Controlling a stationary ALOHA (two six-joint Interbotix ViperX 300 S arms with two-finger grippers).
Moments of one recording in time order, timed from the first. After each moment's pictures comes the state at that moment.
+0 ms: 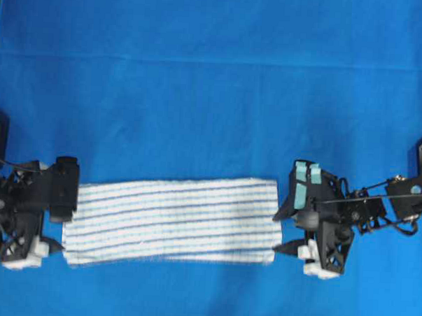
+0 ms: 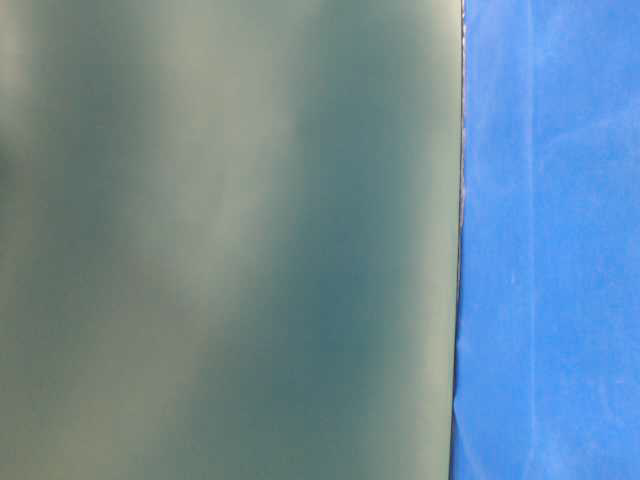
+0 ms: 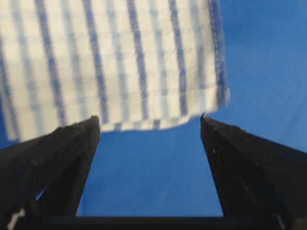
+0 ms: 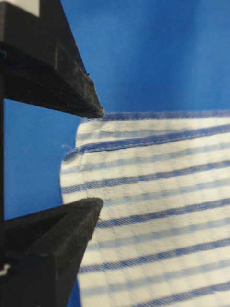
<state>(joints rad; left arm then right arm) -0.47 -0.39 1.02 -0.03 0.37 -0.61 0.33 -0.14 0.85 -0.01 0.09 0.46</state>
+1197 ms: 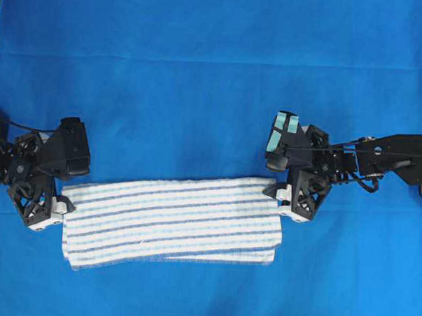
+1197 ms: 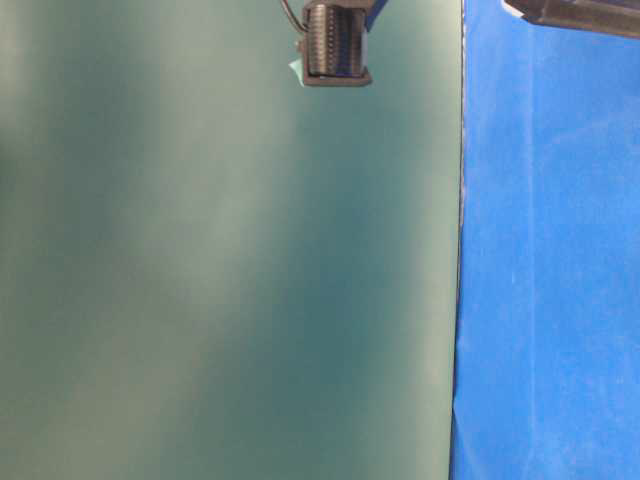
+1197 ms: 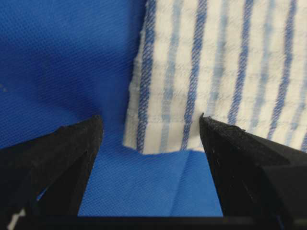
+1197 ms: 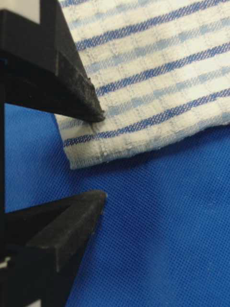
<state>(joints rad) -0.27 -0.29 1.14 -0.02 0.25 -0.60 0.08 0.04 0.86 -0.10 0.04 0.47</state>
